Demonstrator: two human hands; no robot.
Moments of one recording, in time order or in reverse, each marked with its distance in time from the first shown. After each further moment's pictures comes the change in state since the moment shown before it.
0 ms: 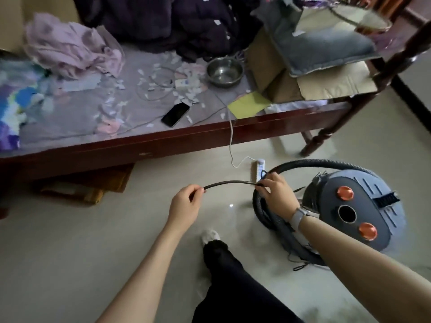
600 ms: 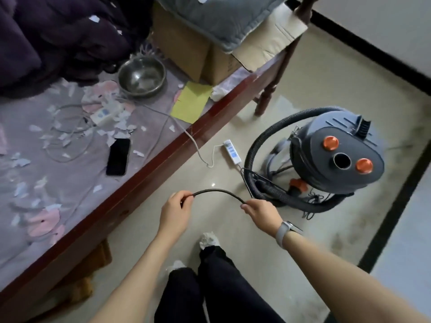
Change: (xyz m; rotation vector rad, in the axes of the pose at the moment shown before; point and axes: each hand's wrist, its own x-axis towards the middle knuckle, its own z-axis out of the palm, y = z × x) left_hand 0.195 -0.023 0.002 0.263 -0.492 0.215; right_hand 0.046 -0.031 0.097 0.377 0.018 0.630
